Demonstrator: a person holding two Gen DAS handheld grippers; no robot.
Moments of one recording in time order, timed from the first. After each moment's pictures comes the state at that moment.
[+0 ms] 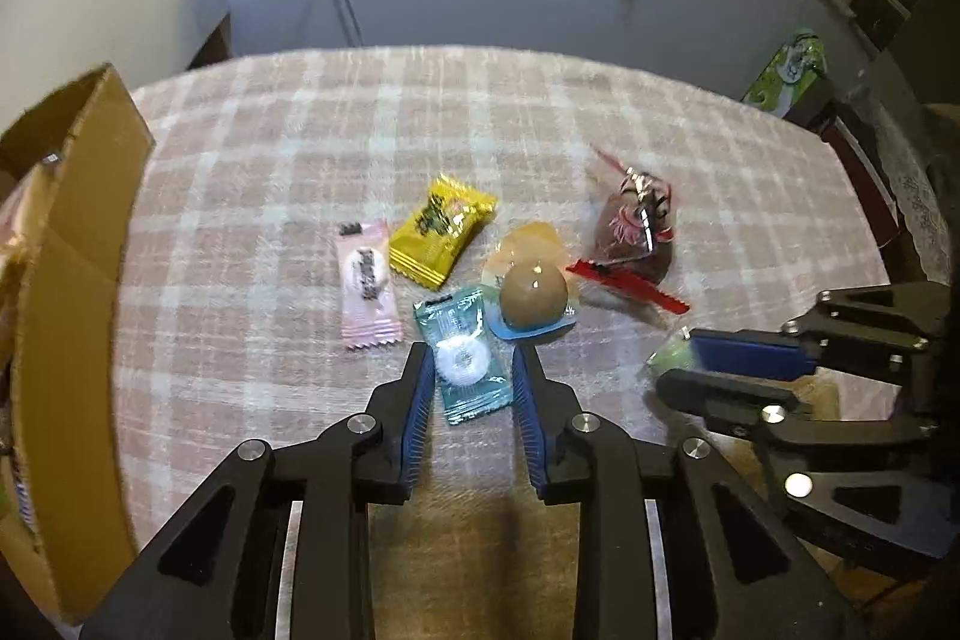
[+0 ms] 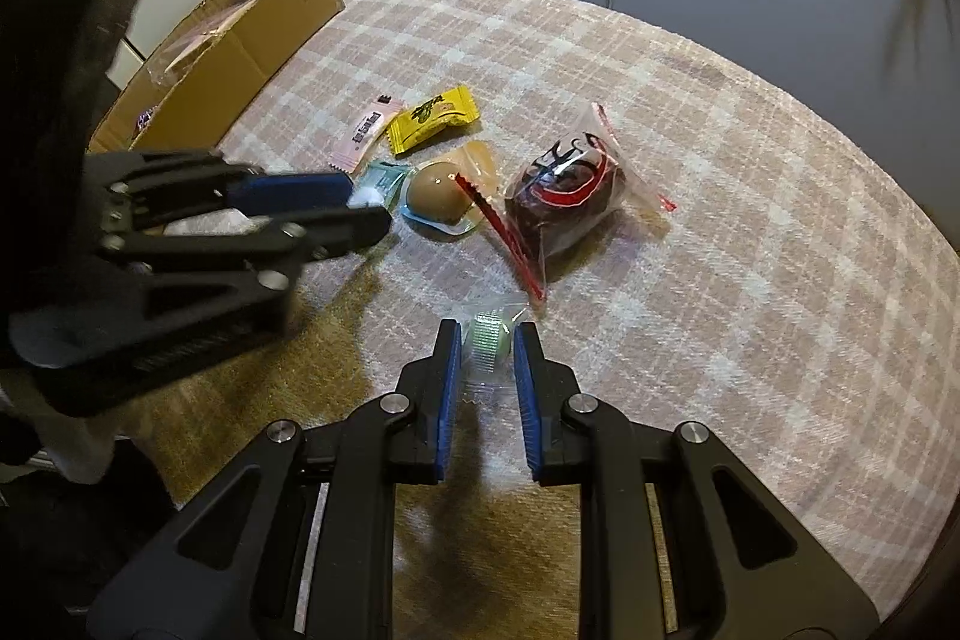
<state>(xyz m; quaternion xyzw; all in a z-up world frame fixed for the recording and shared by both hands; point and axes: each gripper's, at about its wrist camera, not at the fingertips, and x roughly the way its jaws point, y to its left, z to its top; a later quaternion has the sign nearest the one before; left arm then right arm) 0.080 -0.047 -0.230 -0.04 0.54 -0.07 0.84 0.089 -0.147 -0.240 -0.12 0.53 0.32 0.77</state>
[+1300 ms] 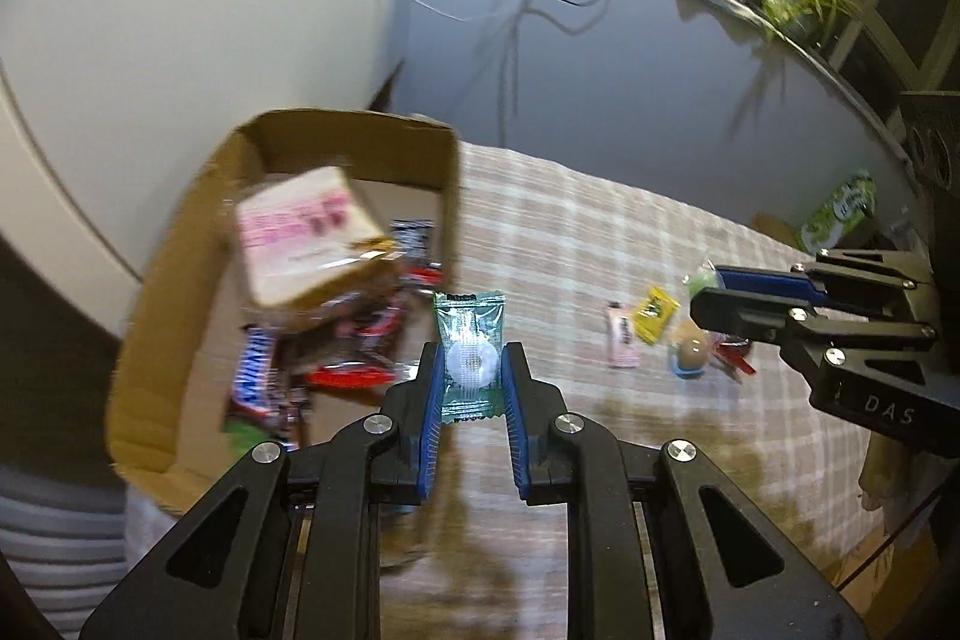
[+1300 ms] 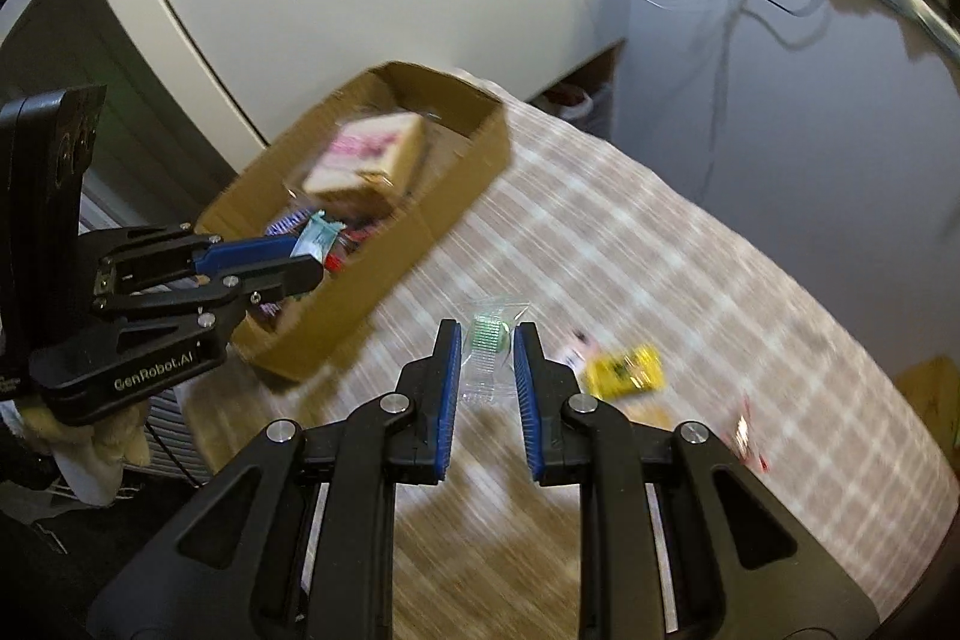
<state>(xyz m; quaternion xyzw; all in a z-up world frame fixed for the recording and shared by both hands) 0.015 0.104 -0.144 -0.12 0.47 0.05 0.87 0.093 -0.010 -0.147 -0.15 0.46 0.42 0.77</state>
